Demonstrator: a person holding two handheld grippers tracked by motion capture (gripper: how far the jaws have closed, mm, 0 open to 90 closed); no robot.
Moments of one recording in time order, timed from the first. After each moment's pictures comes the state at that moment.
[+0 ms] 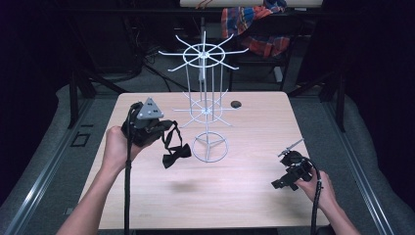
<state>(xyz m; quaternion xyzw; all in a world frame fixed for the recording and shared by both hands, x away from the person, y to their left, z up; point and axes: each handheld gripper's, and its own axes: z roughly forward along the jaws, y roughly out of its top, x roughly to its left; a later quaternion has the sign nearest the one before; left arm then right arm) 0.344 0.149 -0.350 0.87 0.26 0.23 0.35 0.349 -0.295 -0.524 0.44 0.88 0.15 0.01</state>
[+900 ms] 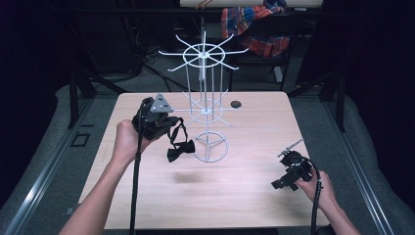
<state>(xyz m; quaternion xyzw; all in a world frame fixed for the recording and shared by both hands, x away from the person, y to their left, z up) 0.370 0.133 -0.358 0.88 0.27 0.23 0.33 0.349 -0.295 -0.525 0.44 0.88 0.15 0.01</state>
